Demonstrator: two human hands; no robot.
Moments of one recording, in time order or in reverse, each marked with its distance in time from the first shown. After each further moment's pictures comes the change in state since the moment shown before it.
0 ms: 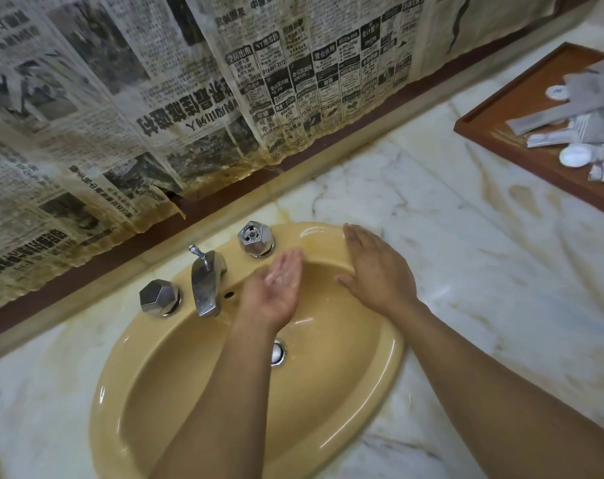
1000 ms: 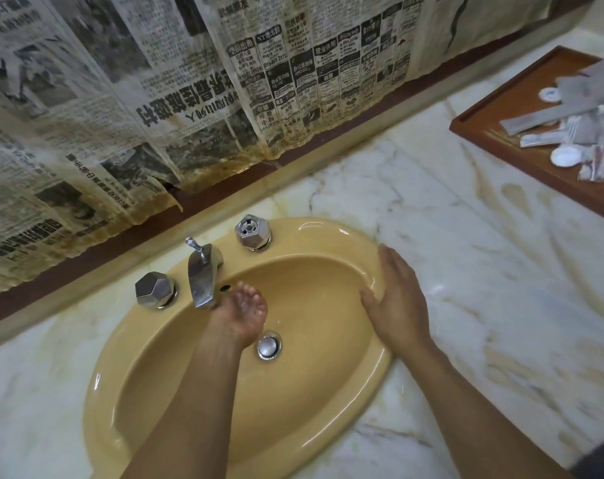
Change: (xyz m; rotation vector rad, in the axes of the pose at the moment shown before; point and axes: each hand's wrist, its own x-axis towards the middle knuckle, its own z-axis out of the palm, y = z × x) left_hand -0.006 0.022 -0.048 0.071 0.252 0.037; right_hand -0.071 0.009 0.018 0.440 0.121 0.307
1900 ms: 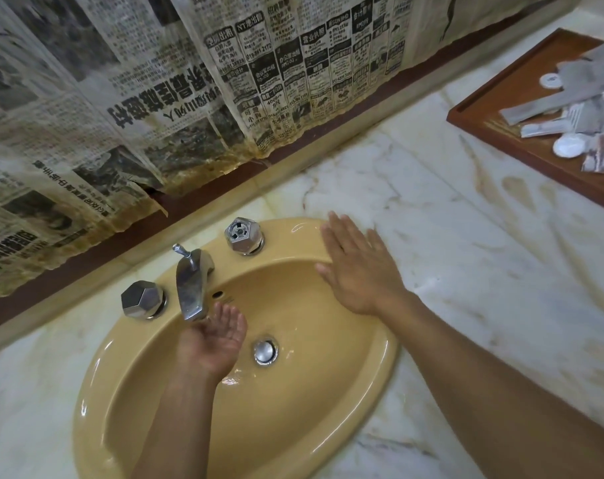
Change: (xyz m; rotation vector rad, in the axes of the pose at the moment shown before) left_hand 0.008 0.015 -0.041 -0.079 0.024 0.026; right_hand 0.067 -0.034 0.009 -0.504 -0.343 -0.330
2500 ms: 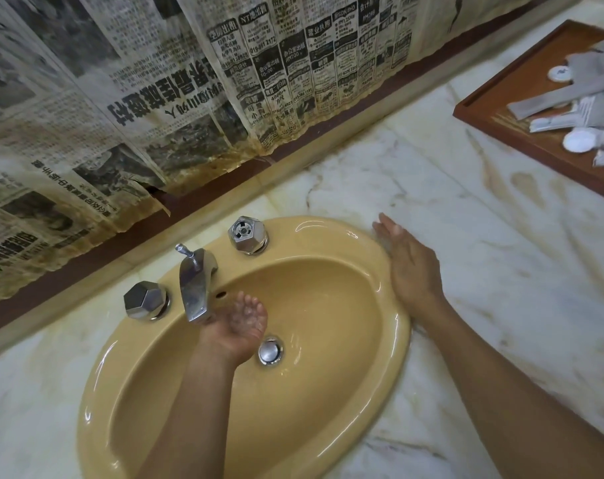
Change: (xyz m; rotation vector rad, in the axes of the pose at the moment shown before) left_hand 0.009 -0.012 0.026 0.025 0.047 -0.104; right_hand -0.031 0.022 -0.013 0.957 0.377 0.439
